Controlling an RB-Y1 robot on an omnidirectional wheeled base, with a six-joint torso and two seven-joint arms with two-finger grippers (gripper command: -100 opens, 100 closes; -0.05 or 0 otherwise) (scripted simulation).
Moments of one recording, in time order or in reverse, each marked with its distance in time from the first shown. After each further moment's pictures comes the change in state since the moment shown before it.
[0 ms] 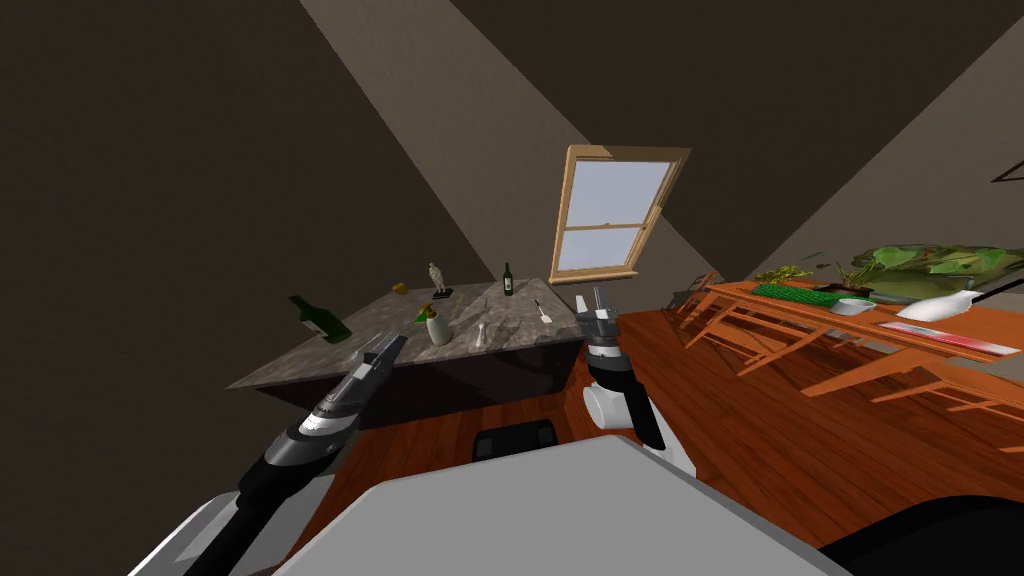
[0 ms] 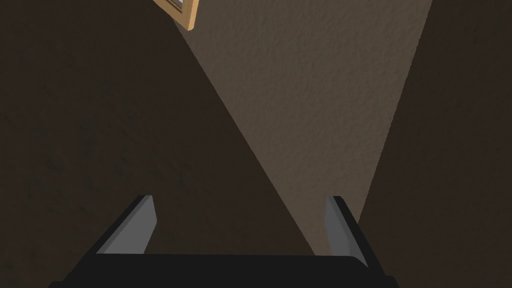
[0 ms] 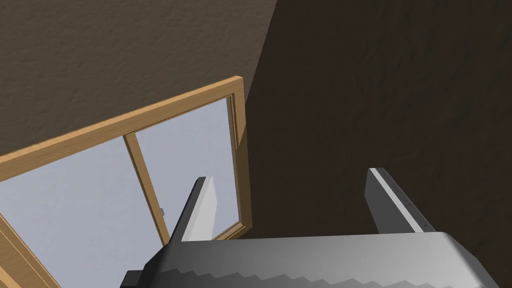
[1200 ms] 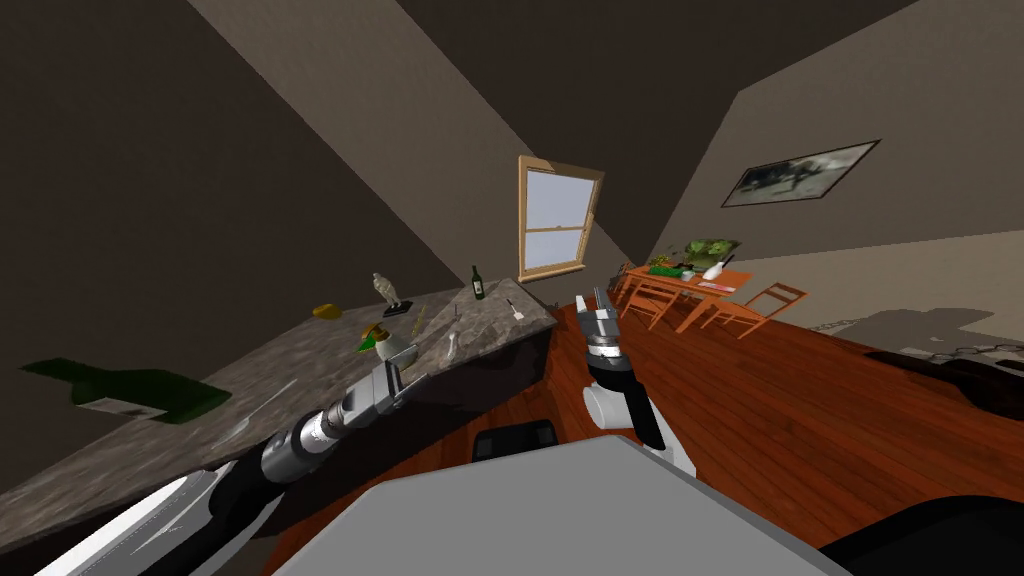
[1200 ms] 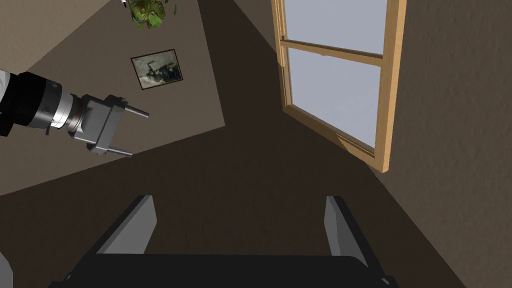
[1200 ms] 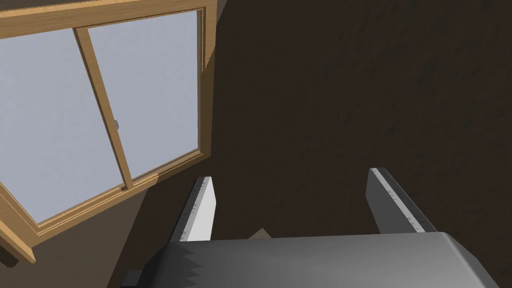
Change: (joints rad) left arm 0.035 0.327 0.023 0.081 -0.281 -0.198 -0.141; right arm 0.000 0.000 0.000 0.000 0.000 0.000 0.000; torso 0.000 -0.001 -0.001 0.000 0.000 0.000
